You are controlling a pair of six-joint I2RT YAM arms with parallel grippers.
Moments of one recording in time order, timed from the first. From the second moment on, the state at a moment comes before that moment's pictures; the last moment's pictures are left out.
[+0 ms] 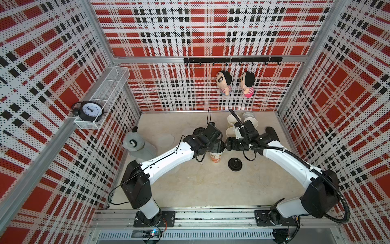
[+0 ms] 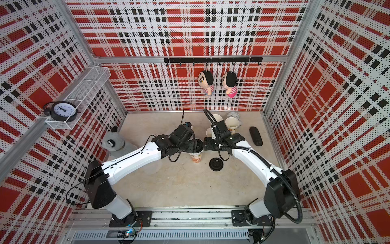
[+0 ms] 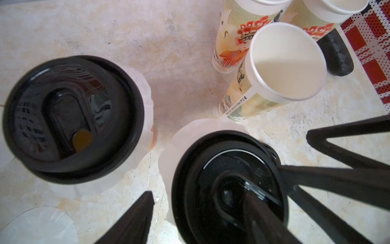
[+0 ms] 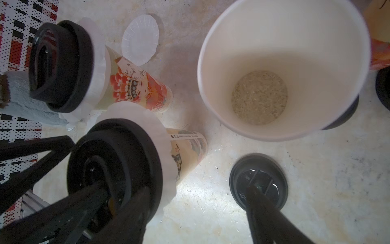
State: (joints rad) left arm -0.84 1.64 1.42 -0.67 -0.24 -0.49; right arm 0.53 1.45 1.22 -0.67 -0.11 0.48
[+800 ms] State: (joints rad) left arm -0.84 1.61 1.37 -0.61 -0.24 -0.50; right arm 0.53 1.37 1.04 -0.47 -0.11 0.58
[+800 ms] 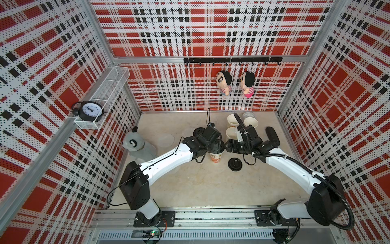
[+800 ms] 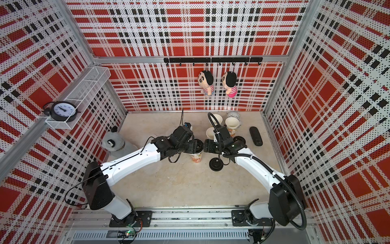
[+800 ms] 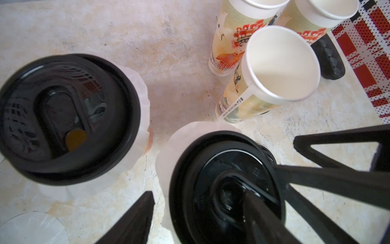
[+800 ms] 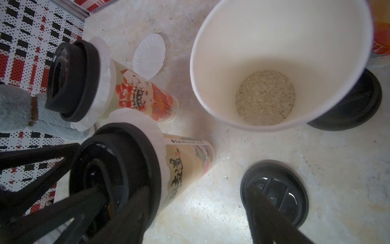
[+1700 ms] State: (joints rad) left arm -0.83 1.58 1.32 -0.57 -0.22 -0.50; right arm 0.54 1.42 1.25 -0.66 -0.11 0.51
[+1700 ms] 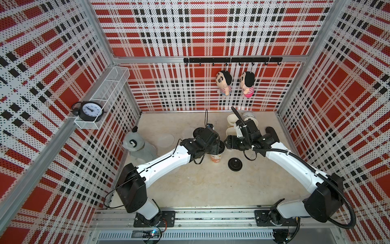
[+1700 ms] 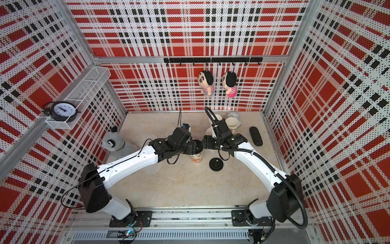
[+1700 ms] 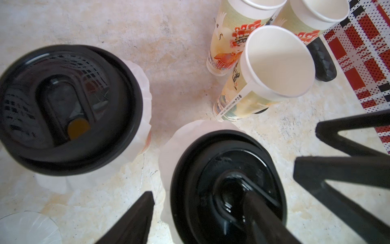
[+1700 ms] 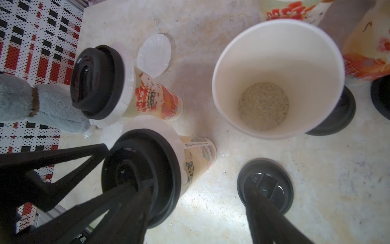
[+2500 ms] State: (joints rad) left arm -0.82 1.59 1.32 -0.55 -0.20 -0.49; right arm 0.56 1.50 1.27 -0.62 -0.16 0.51
